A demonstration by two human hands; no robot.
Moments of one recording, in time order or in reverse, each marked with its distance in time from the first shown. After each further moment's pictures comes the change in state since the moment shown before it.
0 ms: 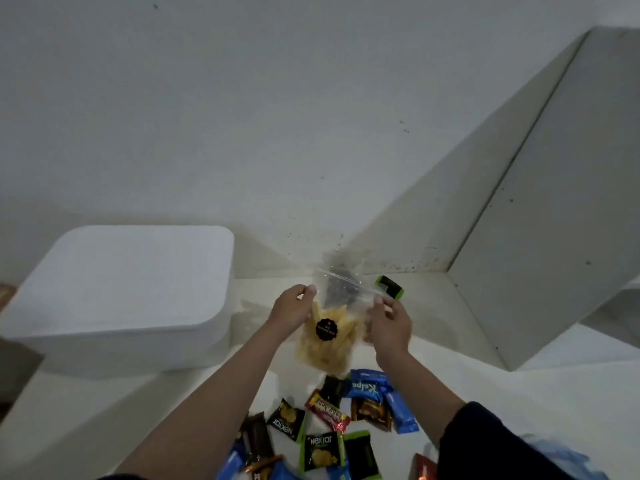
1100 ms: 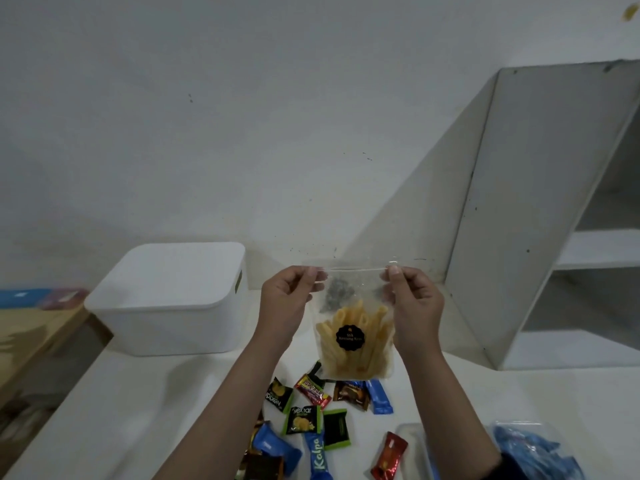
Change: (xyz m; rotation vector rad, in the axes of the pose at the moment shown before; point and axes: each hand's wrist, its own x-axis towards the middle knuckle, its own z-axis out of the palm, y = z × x) left_hand -0.204 0.105 0.038 -0.462 0.301 0.465; right_hand -0.086 -0.095 -0.144 0.473 -0.266 -0.493
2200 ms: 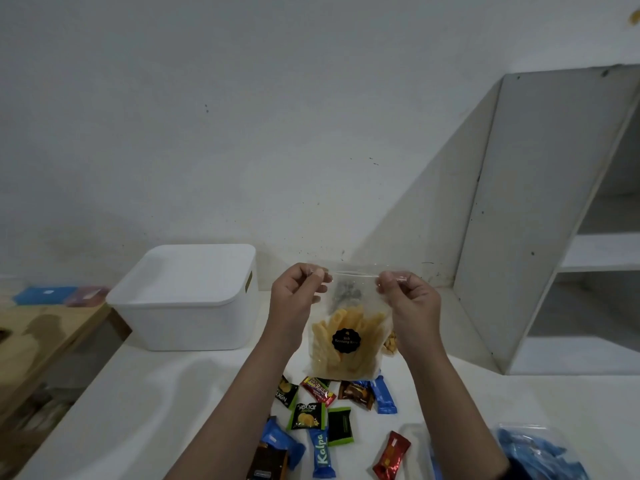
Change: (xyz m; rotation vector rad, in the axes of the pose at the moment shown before) left_hand -0.020 0.014 0.008 -0.069 0.011 -0.008; right_hand -0.012 -0.017 -0.005 -0.084 -0.144 0.075
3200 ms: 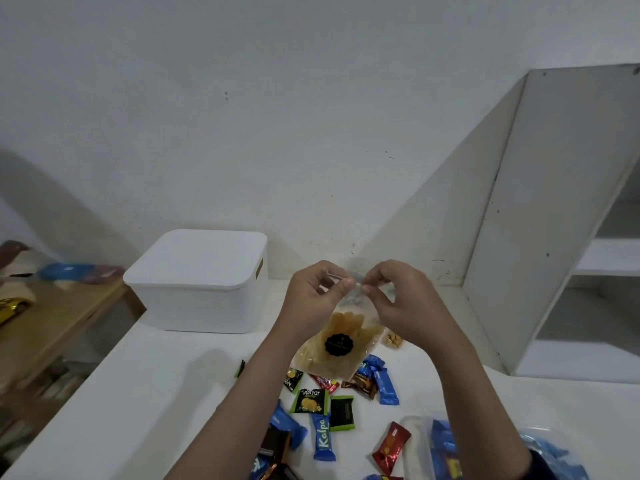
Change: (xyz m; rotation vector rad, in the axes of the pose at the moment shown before) left_hand -0.013 -0.002 -0.002 0.276 -0.145 0.182; right_hand -0.006 -0.040 -0.001 -0.915 -0.509 -0.316
